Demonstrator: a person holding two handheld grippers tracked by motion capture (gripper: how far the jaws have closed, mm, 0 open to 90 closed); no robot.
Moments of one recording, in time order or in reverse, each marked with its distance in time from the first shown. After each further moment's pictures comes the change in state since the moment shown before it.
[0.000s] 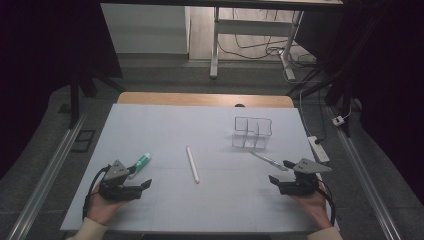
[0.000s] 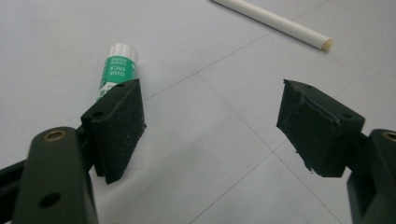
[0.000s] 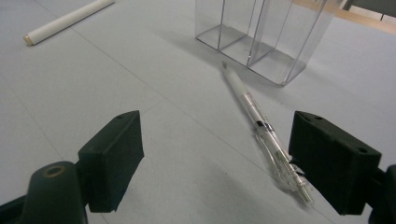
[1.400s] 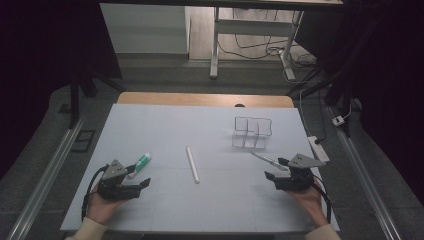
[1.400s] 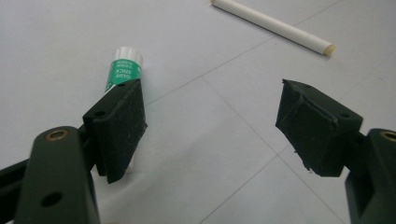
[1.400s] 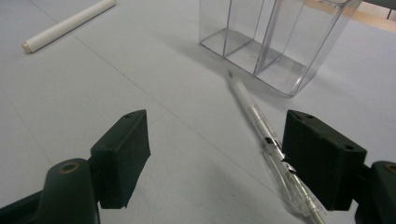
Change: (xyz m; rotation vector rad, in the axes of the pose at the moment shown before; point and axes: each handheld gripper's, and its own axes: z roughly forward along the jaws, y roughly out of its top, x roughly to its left) left arm 0.005 -0.003 0.000 -0.020 -0.006 -0.005; right arm 0.001 0.013 0.012 0.023 0.009 0.005
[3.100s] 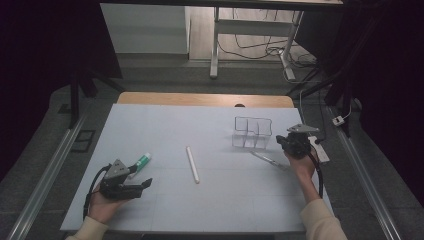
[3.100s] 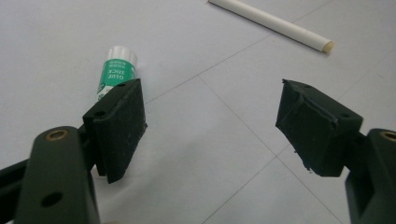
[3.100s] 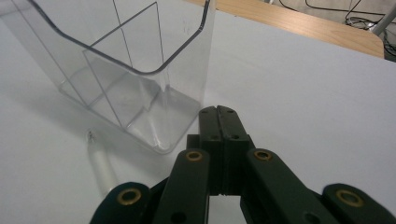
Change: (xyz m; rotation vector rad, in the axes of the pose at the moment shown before) left arm -0.001 0.001 0.005 0.013 -0.009 0.010; right arm -0.072 0.045 0.050 0.089 -0.241 0.133
